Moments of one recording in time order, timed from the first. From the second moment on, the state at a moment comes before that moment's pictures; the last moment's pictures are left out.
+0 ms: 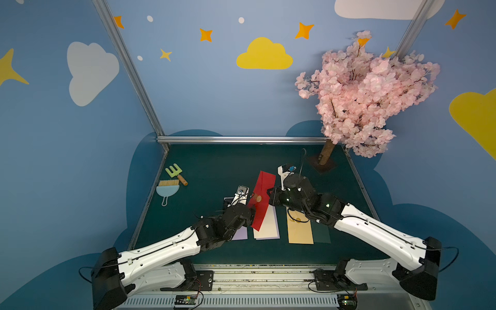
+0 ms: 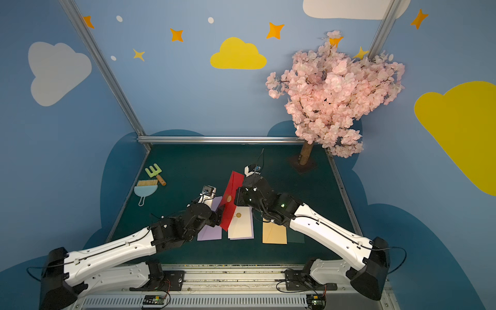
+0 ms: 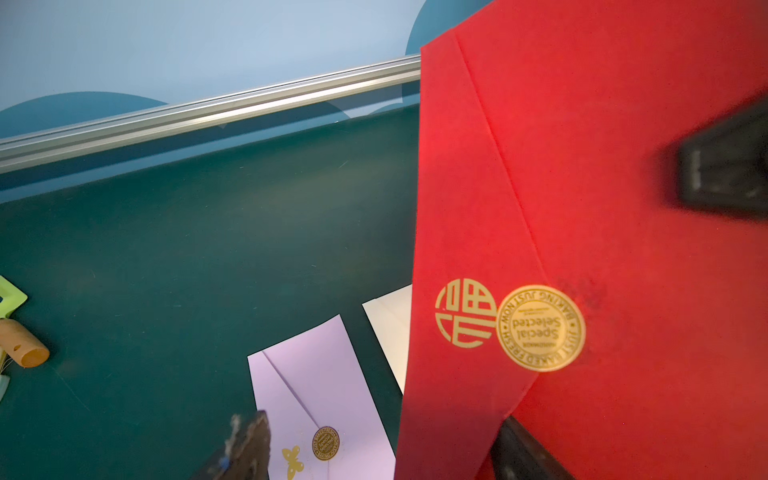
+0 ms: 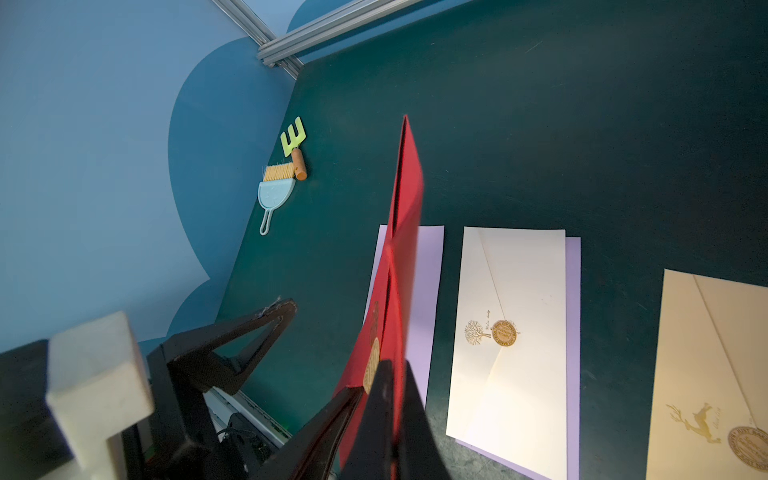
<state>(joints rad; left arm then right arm) -1.03 1.05 0.76 -0.35 -0.59 -0.38 0.99 1.25 1.17 -0.52 0.16 0.79</state>
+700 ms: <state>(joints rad) -1.02 1.05 0.76 -0.36 -0.60 -0.40 0.99 1.25 1.16 -0.52 0.15 0.79</state>
